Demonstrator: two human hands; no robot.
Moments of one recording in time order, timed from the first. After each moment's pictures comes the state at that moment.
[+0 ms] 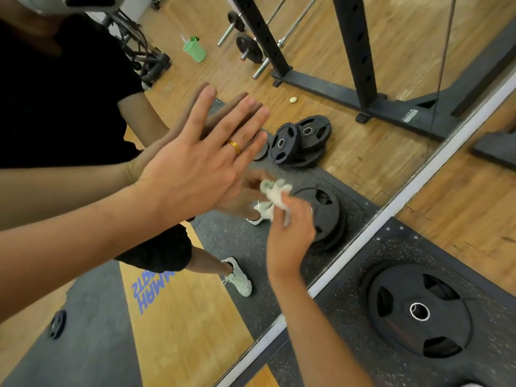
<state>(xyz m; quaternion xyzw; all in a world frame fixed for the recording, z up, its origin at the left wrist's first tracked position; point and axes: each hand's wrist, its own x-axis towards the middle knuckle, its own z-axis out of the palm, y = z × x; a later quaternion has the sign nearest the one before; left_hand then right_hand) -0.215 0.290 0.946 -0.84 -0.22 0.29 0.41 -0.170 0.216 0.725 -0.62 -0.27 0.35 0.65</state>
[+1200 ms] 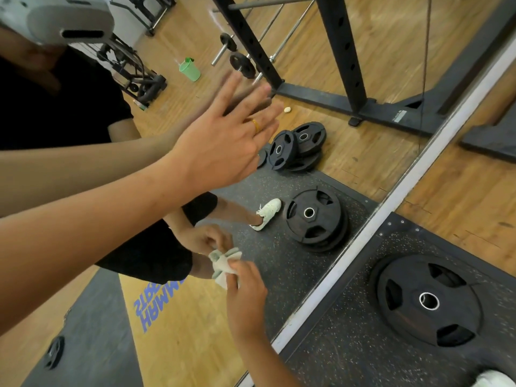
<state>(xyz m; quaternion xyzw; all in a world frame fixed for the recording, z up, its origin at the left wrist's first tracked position) -0.209 0.278 0.950 -0.84 -0.18 0.27 0.44 -0.298 0.085 0.720 -0.58 -0.37 0.45 0.57</state>
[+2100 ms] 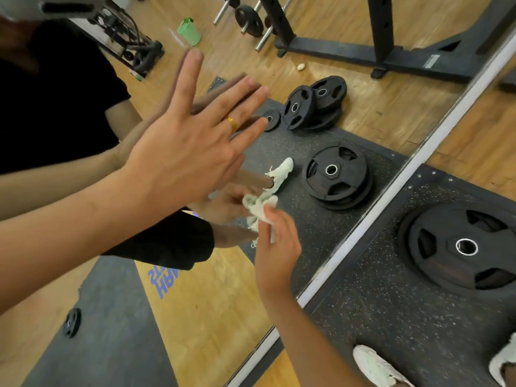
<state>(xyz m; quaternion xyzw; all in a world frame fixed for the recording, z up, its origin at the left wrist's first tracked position) -0.400 0.156 0.953 -0.83 -0.18 0.32 0.42 -0.399 0.038 0.713 -0.60 -0.28 0.34 0.67</state>
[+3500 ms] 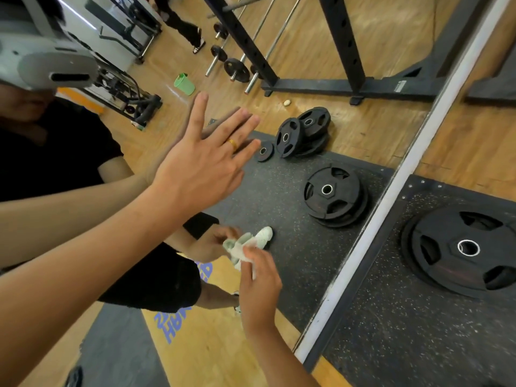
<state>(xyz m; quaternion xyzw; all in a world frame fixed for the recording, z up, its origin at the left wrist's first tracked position) -0.386 0.143 0.951 -0.79 -0.18 0.33 0.49 -0.454 -0.005 0.727 -0.60 -0.26 0.37 0.66</state>
